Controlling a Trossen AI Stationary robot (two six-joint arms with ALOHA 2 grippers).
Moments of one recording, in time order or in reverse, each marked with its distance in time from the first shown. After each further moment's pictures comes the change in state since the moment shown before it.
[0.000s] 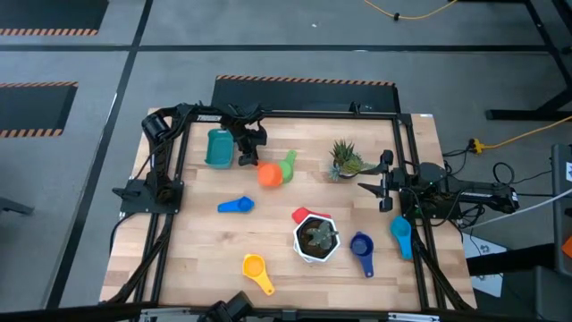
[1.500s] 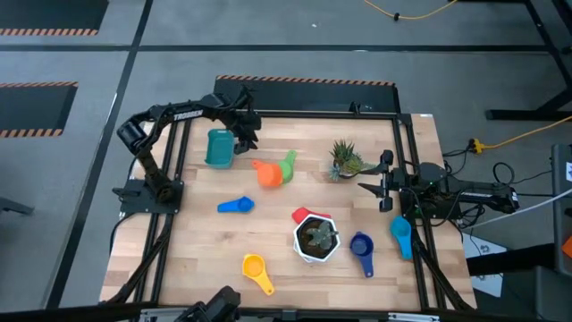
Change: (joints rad) left arm 0.060 -0.226 -0.003 0.046 -0.018 0.029; right arm 0.000 0.000 0.000 0.001 0.000 0.000
